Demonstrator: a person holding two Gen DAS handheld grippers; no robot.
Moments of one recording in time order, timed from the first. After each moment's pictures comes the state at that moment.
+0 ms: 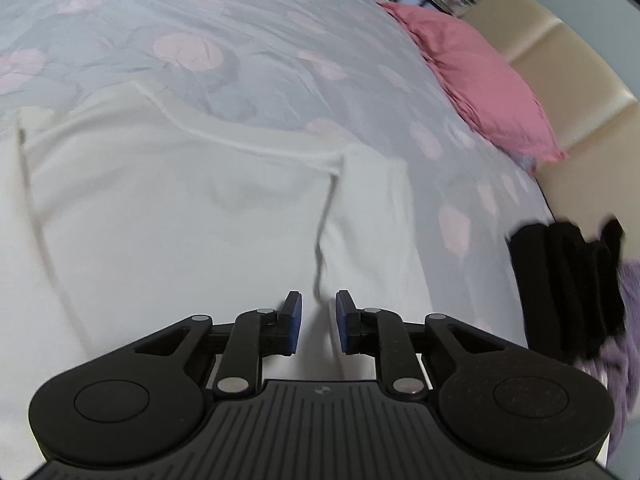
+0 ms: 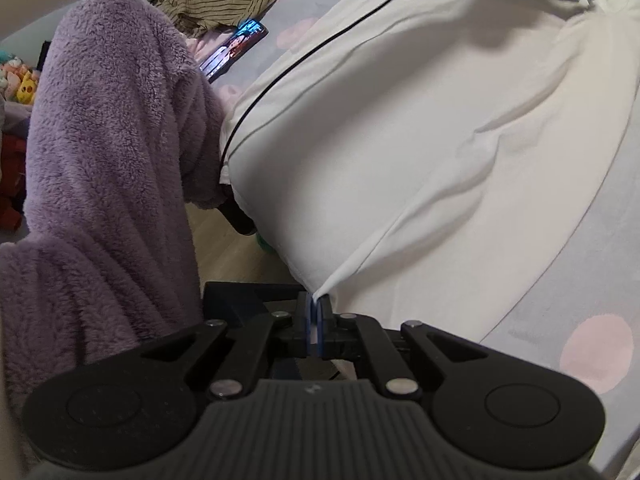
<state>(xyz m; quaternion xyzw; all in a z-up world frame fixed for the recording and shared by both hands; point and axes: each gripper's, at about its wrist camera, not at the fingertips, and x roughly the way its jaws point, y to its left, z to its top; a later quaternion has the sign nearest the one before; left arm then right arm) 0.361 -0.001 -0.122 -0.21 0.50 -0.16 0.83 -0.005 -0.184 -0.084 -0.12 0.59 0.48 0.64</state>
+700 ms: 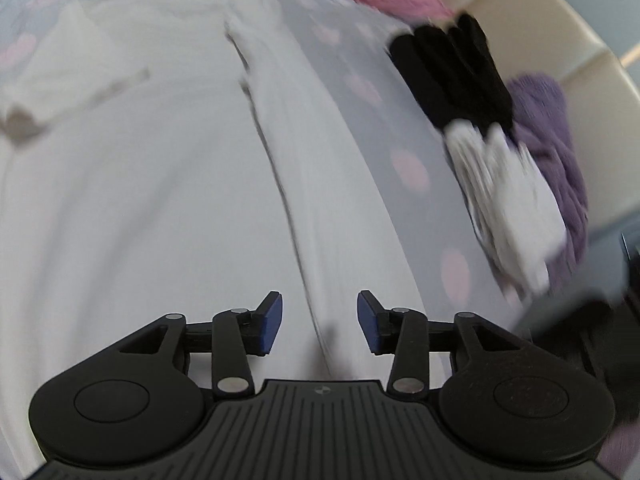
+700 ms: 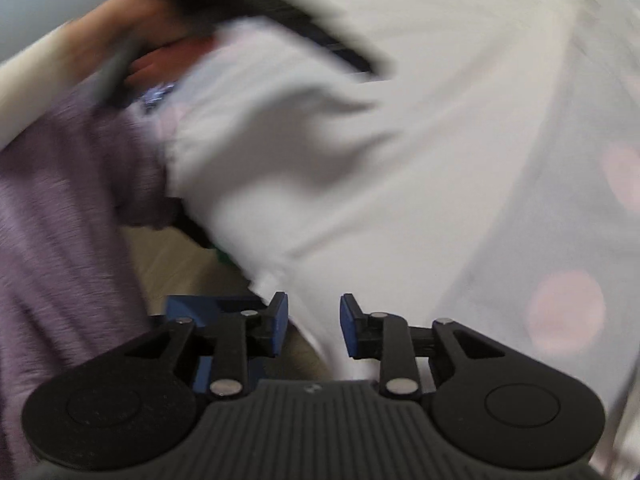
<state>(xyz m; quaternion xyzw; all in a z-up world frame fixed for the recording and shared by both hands) 0.070 -0.008 -0.080 -0.11 0.55 -0.28 0.78 0.000 -0.227 -0.093 -0.09 0.61 0.38 0.69</state>
